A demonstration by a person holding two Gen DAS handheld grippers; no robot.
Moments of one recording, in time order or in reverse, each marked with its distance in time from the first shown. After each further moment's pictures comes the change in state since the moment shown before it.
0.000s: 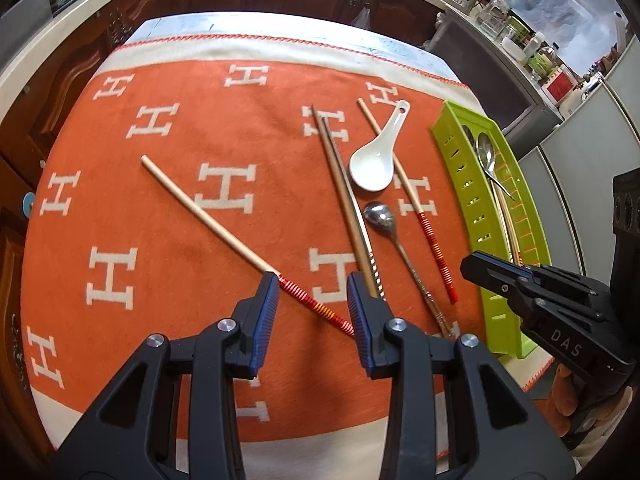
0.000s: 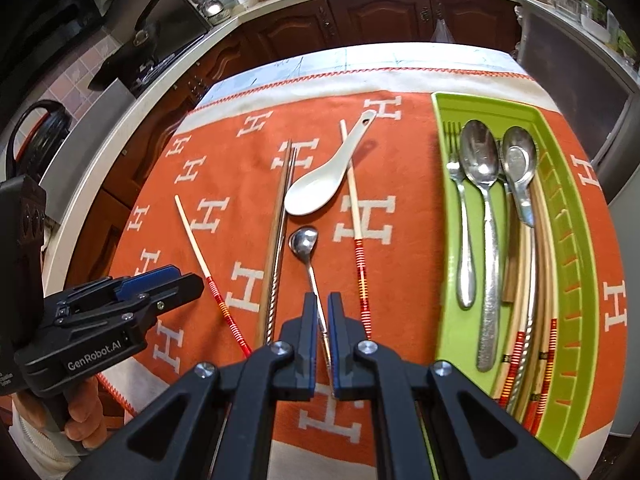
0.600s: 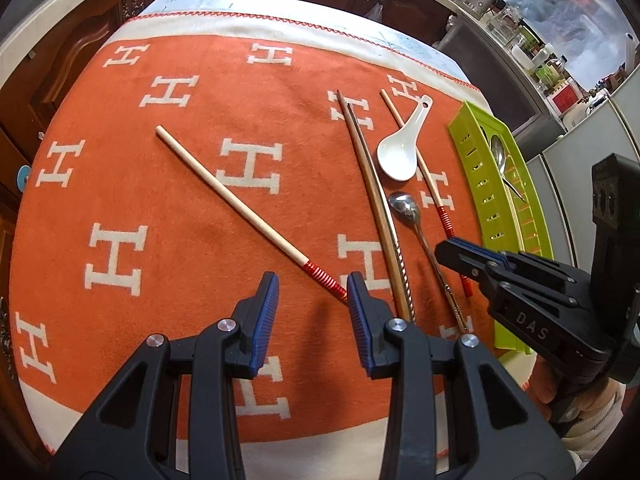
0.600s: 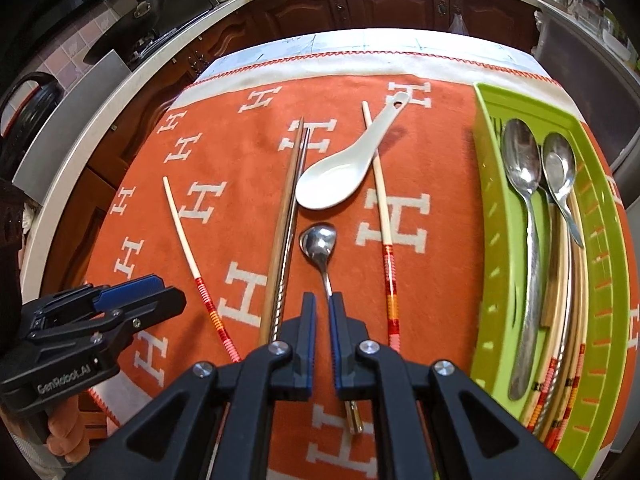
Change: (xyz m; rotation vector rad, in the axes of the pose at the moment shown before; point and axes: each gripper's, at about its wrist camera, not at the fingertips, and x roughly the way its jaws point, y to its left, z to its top) left arm 0.012 0.027 -0.006 -0.056 0.026 -0.035; right arm 0.038 0.021 0.009 -0.058 0.040 -0.045
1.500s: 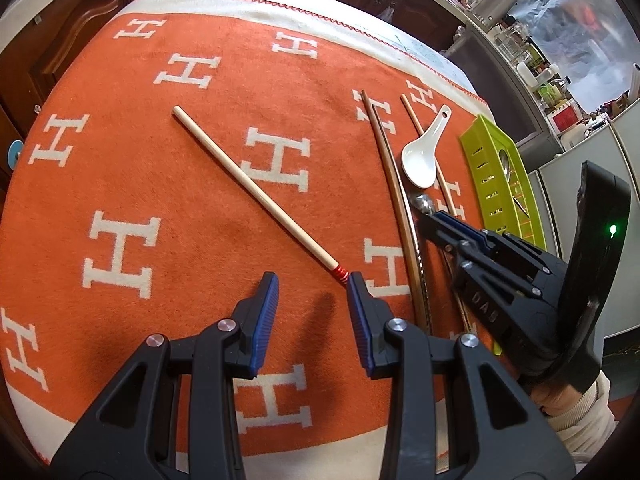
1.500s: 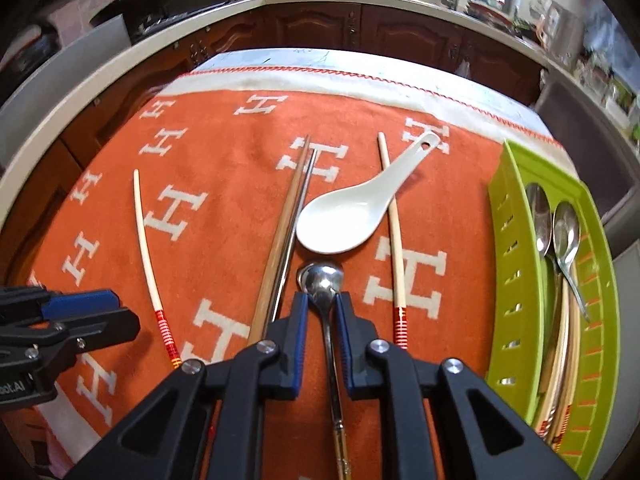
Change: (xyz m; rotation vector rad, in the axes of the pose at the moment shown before) left arm 0.014 0.027 0.004 -0.070 0.012 -0.054; right arm 0.028 0.022 0.012 -0.122 -0.093 -0.150
